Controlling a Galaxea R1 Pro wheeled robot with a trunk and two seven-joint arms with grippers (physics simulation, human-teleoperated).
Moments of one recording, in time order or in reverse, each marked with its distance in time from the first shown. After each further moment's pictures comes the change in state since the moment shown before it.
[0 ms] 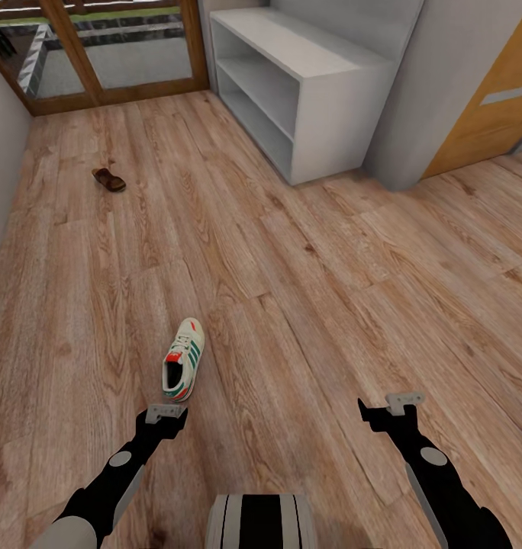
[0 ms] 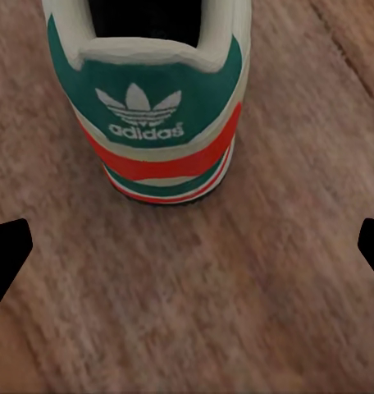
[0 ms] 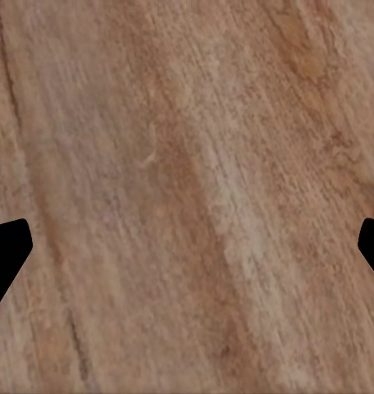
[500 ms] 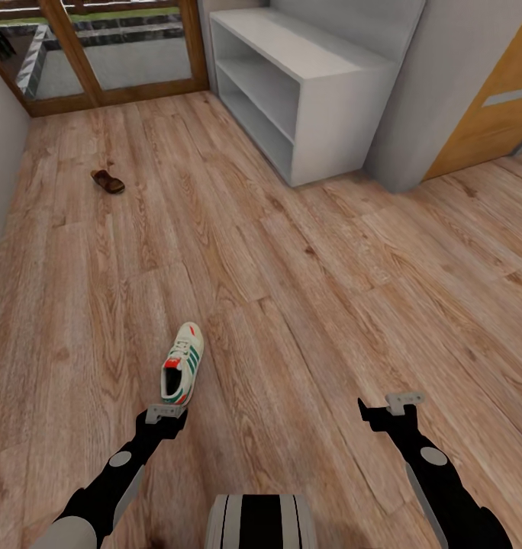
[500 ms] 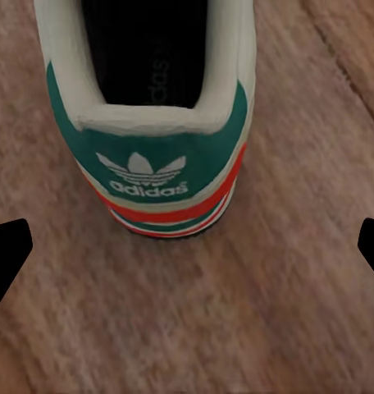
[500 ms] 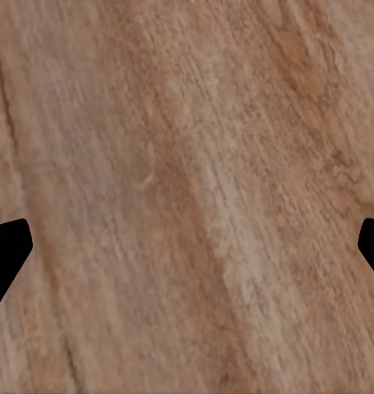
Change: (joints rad) left arm 0.000 0.000 0.000 0.001 0.001 0.001 0.000; right arm 0.000 0.000 0.000 -0.001 0.000 0.000 0.000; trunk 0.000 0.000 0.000
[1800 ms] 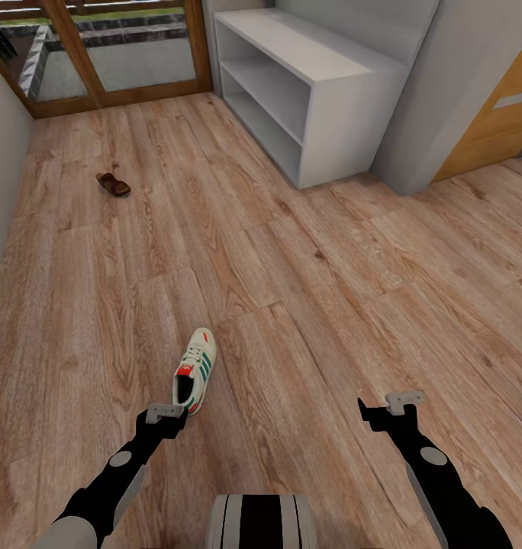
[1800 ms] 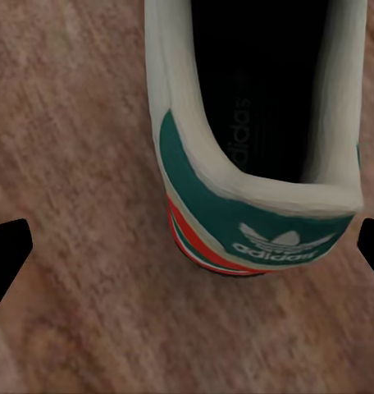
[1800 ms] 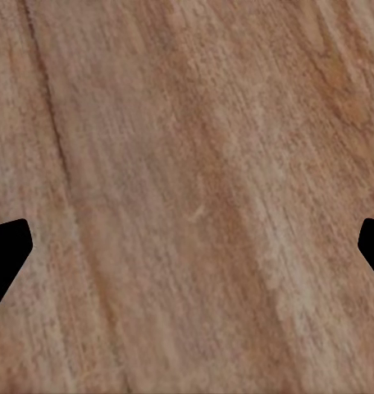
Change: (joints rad) left arm 0.000 -0.001 0.000 -0.001 0.000 -0.001 0.000; right arm 0.000 0.000 0.000 -0.001 0.000 0.000 0.000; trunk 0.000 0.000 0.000
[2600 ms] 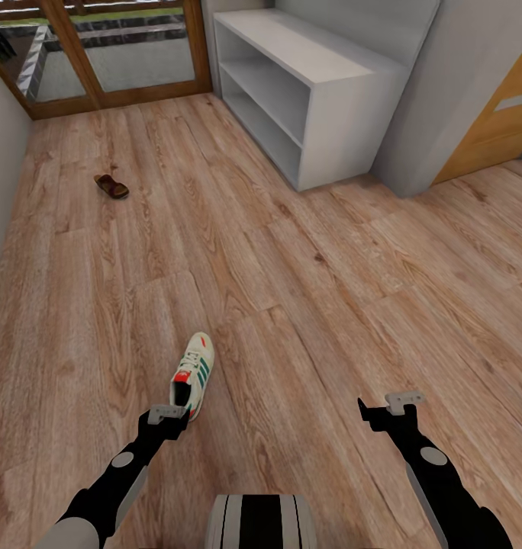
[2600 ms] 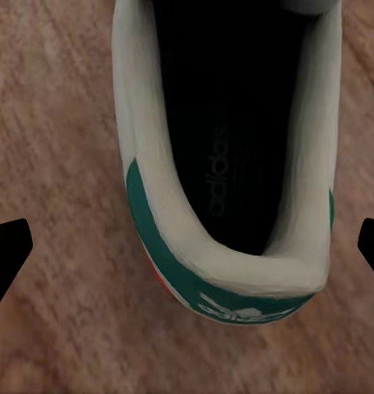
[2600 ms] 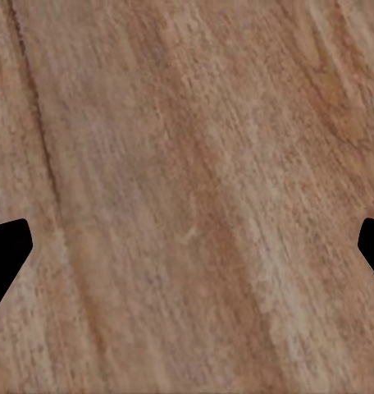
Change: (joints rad) left arm 0.003 -0.008 -0.003 0.000 -0.002 0.000 -0.001; right arm 0.000 0.000 0.000 0.000 0.000 0.000 0.000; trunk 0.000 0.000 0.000
